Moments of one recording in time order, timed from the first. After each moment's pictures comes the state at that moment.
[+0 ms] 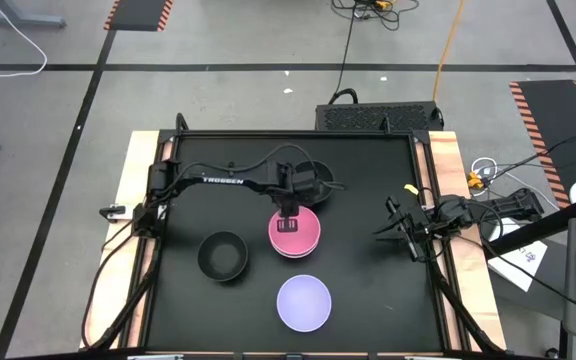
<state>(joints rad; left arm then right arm) 0.10 2.06 1.77 -0.99 -0.01 0.12 0.19 0.01 0.02 0.02 -0.13 0.11</state>
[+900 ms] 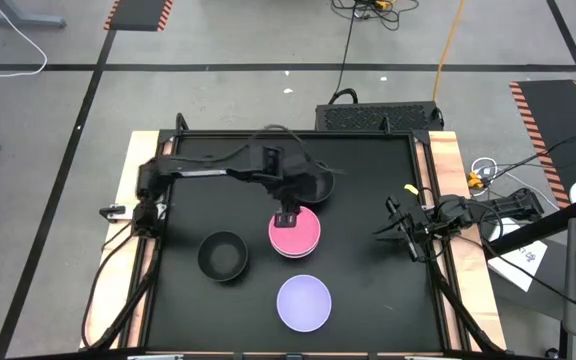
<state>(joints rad) 0.08 1.98 2.00 -1.13 0.09 0.19 0.19 0.01 0.02 0.02 -0.13 0.11</state>
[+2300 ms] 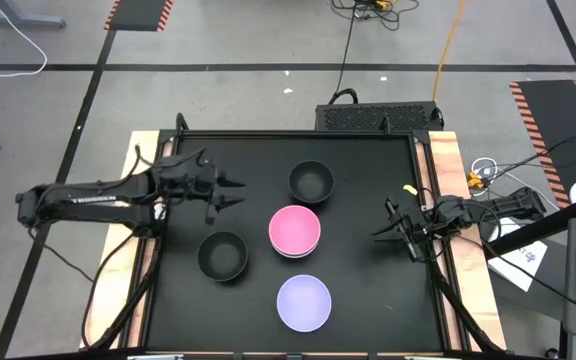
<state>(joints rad) 0.25 0.80 0.50 0.08 0.24 -0.04 0.19 0.05 0.02 0.03 -0.13 0.13</state>
